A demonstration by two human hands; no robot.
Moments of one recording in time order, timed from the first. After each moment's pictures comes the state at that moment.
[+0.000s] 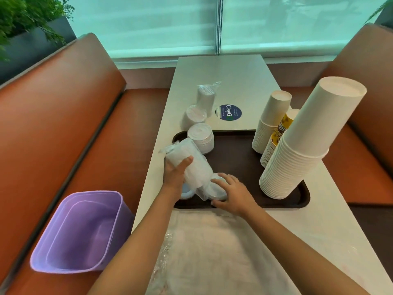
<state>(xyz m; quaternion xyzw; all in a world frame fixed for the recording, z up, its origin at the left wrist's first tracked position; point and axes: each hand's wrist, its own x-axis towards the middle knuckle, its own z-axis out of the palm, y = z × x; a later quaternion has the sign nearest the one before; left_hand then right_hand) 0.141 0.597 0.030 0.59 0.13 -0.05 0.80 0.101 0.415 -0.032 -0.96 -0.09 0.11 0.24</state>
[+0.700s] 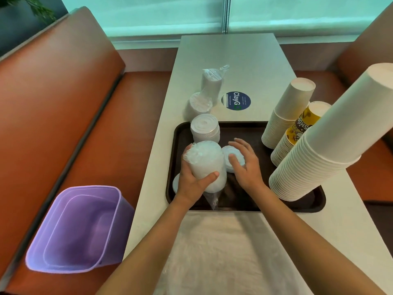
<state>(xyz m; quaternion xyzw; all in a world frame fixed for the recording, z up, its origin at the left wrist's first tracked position) 0.140 0.579 -0.009 0.76 0.00 -0.02 0.65 0.154 0.413 -0.010 -0.83 0.01 -0.08 0.55</state>
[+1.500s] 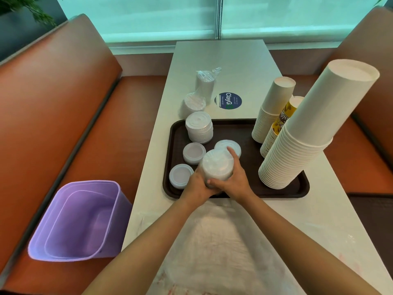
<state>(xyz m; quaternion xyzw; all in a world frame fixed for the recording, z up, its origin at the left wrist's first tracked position) 0.108 0.564 -0.023 0.82 -0.08 -0.14 0.54 0.102 0.423 -0.026 -0.80 0.03 0.01 0.60</state>
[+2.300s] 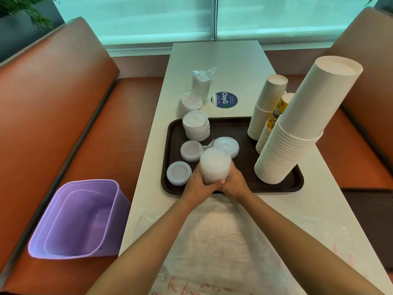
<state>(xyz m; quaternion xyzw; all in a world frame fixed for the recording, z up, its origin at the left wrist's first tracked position) 0.098 0.558 -0.030 0.81 -0.05 -0.13 0.58 0.091 0.423 -0.033 -0.81 0.05 0.05 0.59</state>
